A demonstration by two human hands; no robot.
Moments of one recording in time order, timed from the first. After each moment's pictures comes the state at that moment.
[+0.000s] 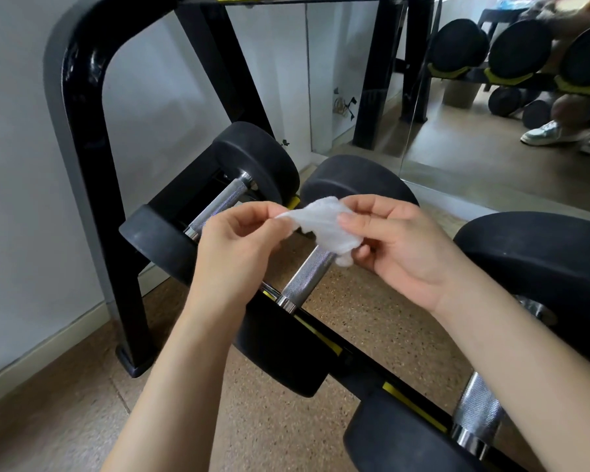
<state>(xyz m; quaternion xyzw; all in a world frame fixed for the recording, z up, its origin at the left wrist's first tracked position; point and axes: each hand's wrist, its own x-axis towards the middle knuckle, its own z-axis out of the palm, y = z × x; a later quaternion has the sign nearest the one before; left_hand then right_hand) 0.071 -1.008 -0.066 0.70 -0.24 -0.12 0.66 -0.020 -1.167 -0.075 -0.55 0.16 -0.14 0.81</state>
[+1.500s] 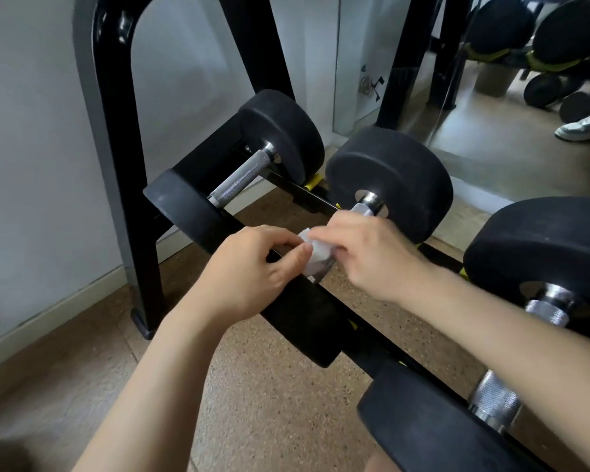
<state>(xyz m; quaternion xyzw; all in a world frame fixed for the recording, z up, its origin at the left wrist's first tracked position) 0.081 -0.969 -0.093 0.86 -0.41 -0.07 0.28 0.003 -1.149 -0.122 -0.96 -0.06 -0.19 0.20</state>
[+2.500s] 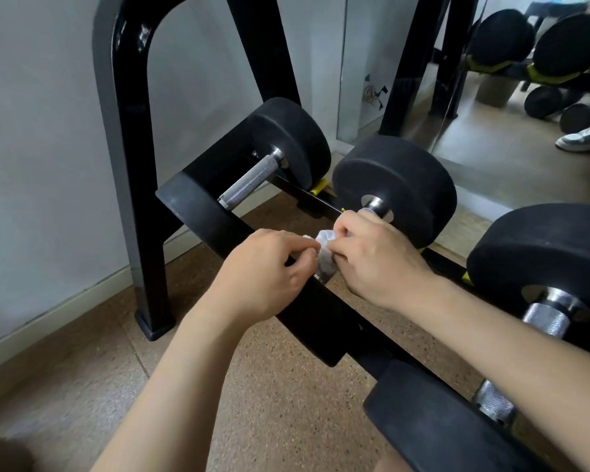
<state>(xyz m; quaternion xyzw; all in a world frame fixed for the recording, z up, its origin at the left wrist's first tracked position) 0.073 -0.972 -0.092 0.86 -0.43 -0.04 0.26 0.006 -1.145 -0.129 -0.97 -0.06 -0.24 0.07</state>
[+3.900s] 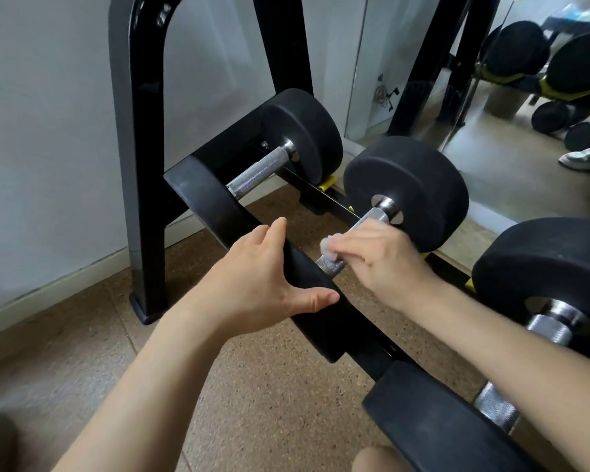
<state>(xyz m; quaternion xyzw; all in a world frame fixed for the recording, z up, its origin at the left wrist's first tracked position) 0.063 -0.947 -0.082 0.90 -0.36 -0.15 0.21 0.006 -1.146 -0.132 -0.95 -0.10 -0.23 0.18</state>
